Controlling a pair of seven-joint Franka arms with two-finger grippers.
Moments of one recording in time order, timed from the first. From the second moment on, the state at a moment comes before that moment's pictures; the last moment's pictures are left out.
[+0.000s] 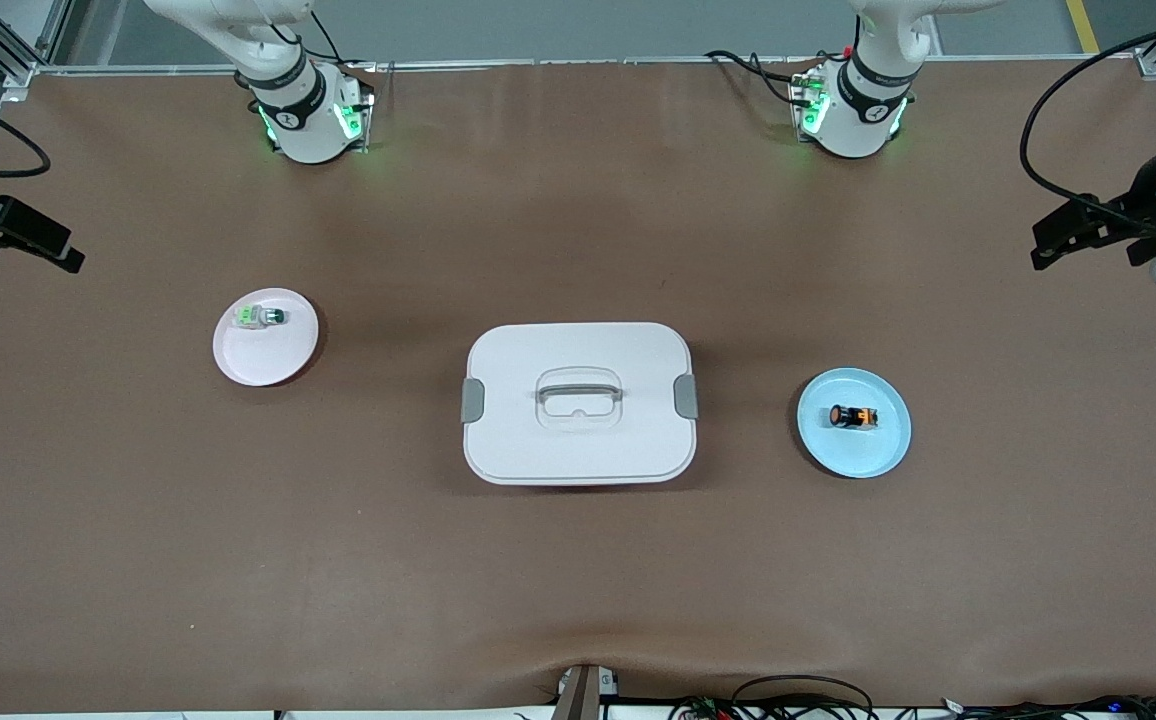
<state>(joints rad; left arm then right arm) 0.05 -0.01 -0.12 -1.53 0.04 1.50 -0.08 -0.06 0.00 0.03 -1.49 0.04 1.48 0.15</state>
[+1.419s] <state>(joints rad) 0.04 -0.11 -0.11 -1.62 -0.04 1.50 -0.10 -0.05 0.00 0.03 -1.49 0.04 1.49 0.15</state>
